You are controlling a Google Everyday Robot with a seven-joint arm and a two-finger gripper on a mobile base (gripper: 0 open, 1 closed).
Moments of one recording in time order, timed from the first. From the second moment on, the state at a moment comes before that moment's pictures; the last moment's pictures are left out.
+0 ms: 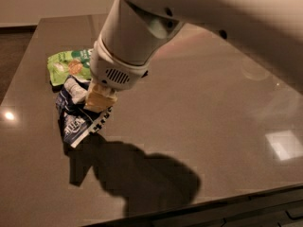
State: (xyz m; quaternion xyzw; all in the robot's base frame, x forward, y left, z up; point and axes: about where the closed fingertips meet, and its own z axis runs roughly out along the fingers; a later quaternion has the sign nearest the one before) arm 0.422 0.104 0.937 -0.69 0.67 0.15 0.23
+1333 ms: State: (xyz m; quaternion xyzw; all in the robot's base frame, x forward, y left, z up) arm 0.493 0.173 0.945 -0.68 0.66 0.14 0.28
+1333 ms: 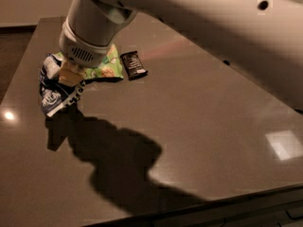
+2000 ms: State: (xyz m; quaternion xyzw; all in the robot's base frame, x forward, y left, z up) arm 0.526 0.151 0.938 -0.67 0.68 0.12 0.29
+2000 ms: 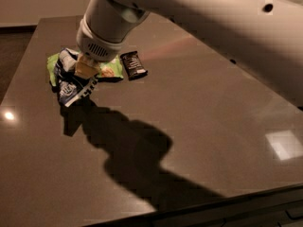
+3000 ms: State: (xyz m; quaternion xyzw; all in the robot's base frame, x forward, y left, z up) arm 0.531 0.142 0.932 -0.67 0.68 0.11 0.29
